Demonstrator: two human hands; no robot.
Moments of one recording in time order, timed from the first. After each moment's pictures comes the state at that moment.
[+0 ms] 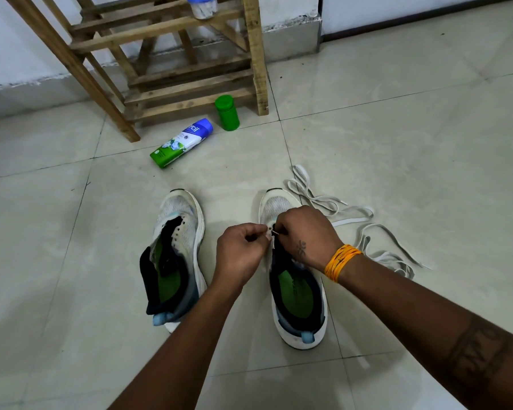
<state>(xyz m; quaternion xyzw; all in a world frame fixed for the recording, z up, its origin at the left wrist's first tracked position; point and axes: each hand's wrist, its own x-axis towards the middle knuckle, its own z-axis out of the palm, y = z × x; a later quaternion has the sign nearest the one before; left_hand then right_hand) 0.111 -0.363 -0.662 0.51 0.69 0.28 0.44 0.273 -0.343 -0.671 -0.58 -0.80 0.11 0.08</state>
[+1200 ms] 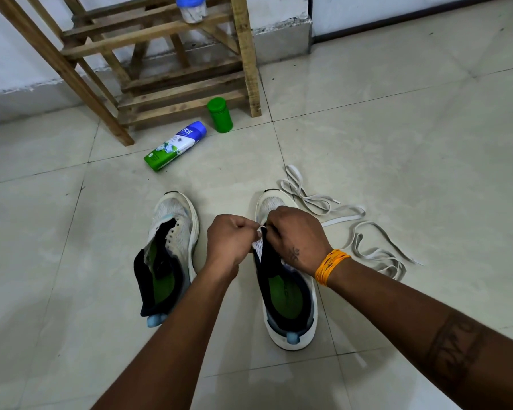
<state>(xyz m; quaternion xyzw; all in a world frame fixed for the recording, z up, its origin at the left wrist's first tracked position) 0.119 -0.340 -0.644 0.45 0.71 0.26 0.47 0.267 -0.354 -0.680 -0.60 -0.76 0.13 0.20</state>
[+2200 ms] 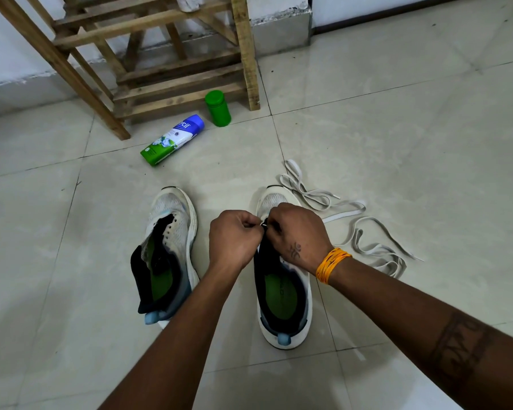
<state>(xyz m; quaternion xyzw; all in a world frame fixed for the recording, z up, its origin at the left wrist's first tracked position) 0.126 -0.353 -0.637 0.57 0.70 0.24 0.35 0.268 -0.356 -0.683 -0.62 -0.74 0.13 0.22</state>
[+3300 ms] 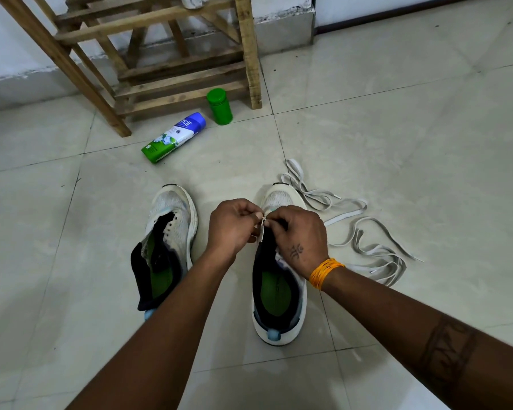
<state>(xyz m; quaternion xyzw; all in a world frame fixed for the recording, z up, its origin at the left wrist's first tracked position) 0.119 -0.328 -0.654 0.52 0.67 0.27 0.47 0.257 -0.366 -0.694 -0.67 -0.62 0.19 0.35</state>
